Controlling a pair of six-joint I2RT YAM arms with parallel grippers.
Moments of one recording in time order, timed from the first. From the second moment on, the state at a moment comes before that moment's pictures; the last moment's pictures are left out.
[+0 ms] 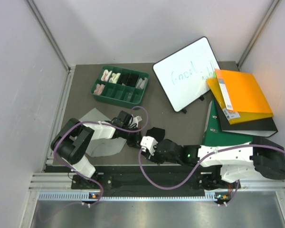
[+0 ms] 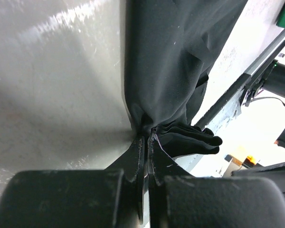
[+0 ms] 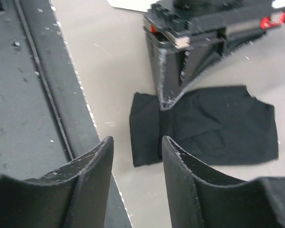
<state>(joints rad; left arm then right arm) -0.56 1.64 0.65 -0.08 0.67 -0.62 1.32 1.25 0.58 0.06 0.18 -0.06</state>
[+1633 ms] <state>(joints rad) -0.55 1.55 0.62 -0.15 0.61 -0.63 1.25 1.53 0.67 0.03 -0.01 -0.05</state>
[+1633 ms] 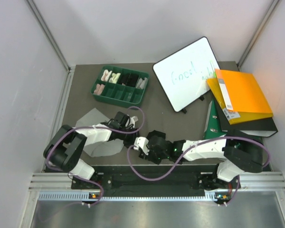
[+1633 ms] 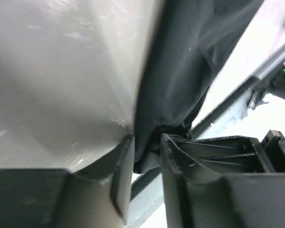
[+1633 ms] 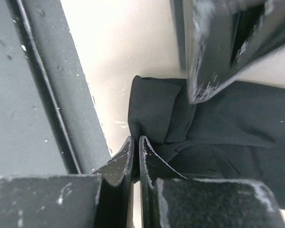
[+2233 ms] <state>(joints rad) -0.56 1.19 0.39 0.15 0.47 -0.63 0.92 1.61 0.68 0.02 -0.62 0.13</state>
